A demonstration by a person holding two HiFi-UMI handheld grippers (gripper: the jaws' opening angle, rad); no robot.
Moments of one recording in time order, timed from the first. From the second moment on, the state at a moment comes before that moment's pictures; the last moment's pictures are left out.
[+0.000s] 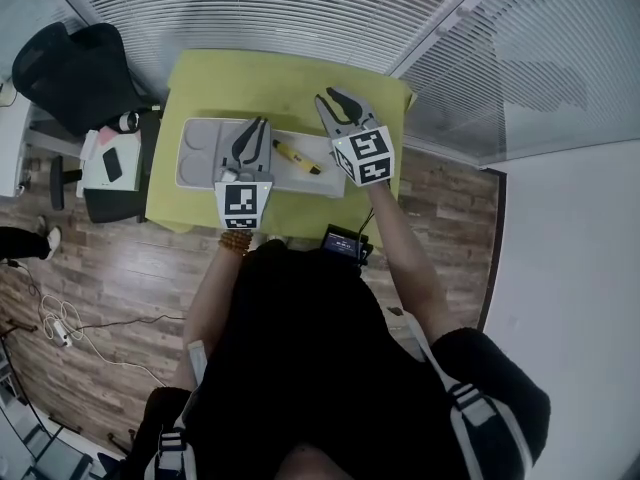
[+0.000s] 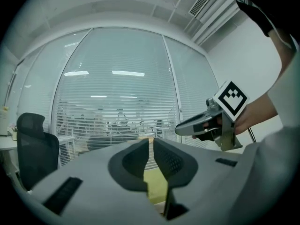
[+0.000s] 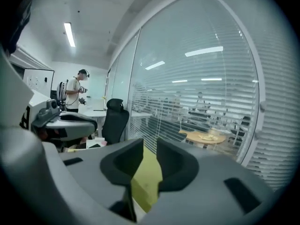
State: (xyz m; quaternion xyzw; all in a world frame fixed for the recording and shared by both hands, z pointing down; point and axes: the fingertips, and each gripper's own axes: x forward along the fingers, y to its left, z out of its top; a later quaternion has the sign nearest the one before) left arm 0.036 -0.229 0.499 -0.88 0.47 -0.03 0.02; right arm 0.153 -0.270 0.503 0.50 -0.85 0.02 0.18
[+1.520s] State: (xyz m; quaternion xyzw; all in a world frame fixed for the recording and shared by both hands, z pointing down) left arm 0.039 -0.223 0.454 -0.88 0.48 0.02 0.07; right arm 0.166 -0.202 0.404 0.62 -0.77 -0.16 0.03
